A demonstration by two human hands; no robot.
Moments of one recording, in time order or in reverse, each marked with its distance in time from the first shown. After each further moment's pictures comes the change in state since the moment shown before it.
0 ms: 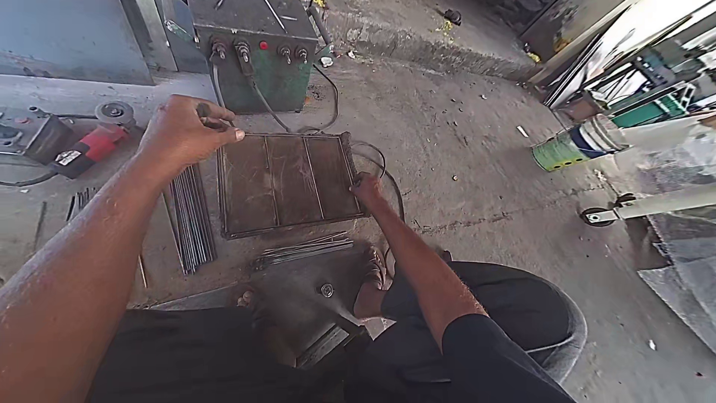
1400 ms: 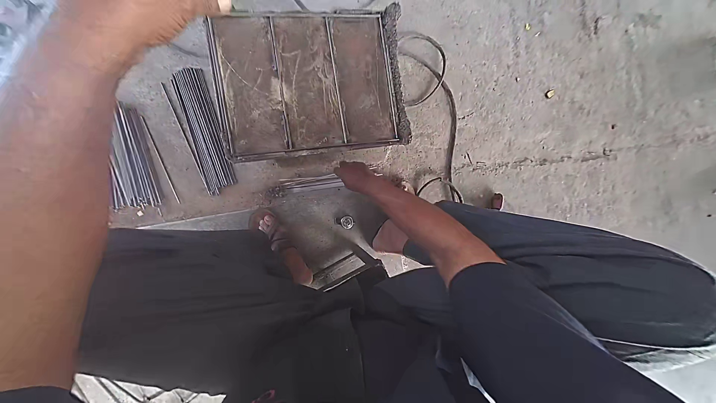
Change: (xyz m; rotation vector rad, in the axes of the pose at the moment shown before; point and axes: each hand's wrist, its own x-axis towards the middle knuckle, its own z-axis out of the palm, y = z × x) left_hand -0.013 0.010 0.021 0.168 -0.047 -0.038; right_hand -0.086 0.026 0.162 -0.496 -0.627 -0.620
